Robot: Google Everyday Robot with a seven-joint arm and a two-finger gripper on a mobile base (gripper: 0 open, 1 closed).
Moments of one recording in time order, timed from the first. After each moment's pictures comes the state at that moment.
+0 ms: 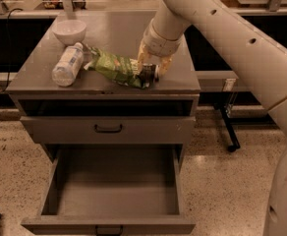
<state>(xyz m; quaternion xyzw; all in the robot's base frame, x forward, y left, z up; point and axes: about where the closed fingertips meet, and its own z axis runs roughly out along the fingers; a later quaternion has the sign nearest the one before) 0.680 -0.026 0.864 -0.97 0.03 -0.15 0.17</state>
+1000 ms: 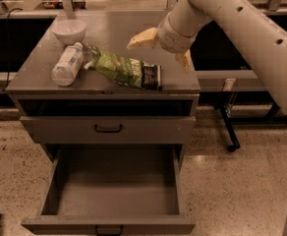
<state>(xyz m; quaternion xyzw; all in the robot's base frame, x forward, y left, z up) 0.679 -0.051 0.881 -0.96 0.09 -0.15 0.21</state>
